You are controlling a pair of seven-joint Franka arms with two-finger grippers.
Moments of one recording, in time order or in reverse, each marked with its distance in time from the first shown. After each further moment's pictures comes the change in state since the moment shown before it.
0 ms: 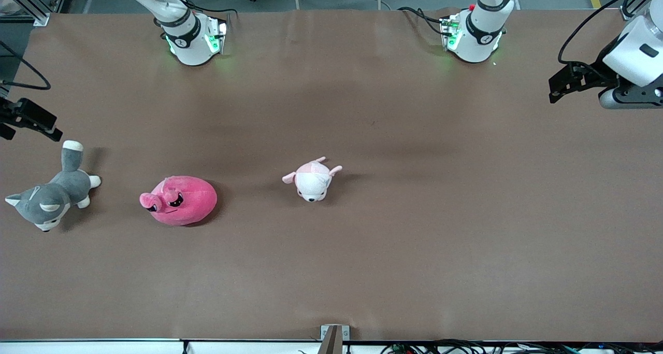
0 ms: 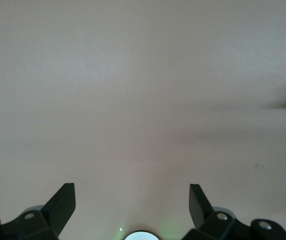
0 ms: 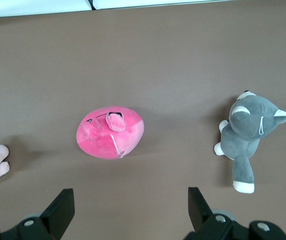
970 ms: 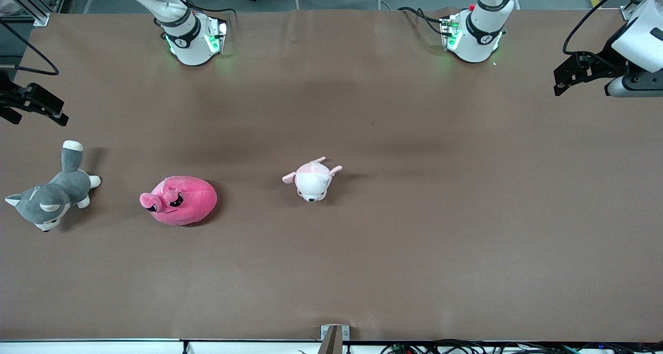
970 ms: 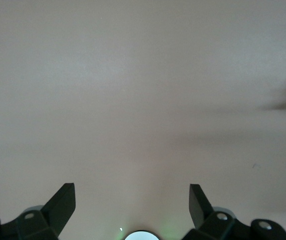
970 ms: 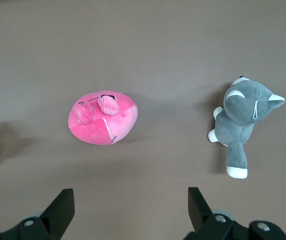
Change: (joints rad) left arm -0.002 -0.012 -0.001 0.025 0.000 -0.016 0.000; right arm 0.000 -0.074 0.001 -0.103 -0.029 0.007 -0.005
